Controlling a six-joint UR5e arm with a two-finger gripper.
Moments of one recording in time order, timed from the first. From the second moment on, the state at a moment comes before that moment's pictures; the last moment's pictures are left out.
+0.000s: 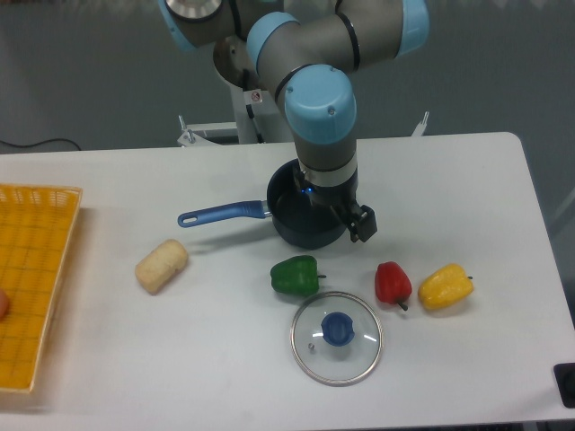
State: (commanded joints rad) arm 2.47 -1.81 -1.57 -1.29 1.68 1.26
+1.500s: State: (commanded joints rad) arm 2.56 -1.86 -1.68 -1.12 1.60 0.73
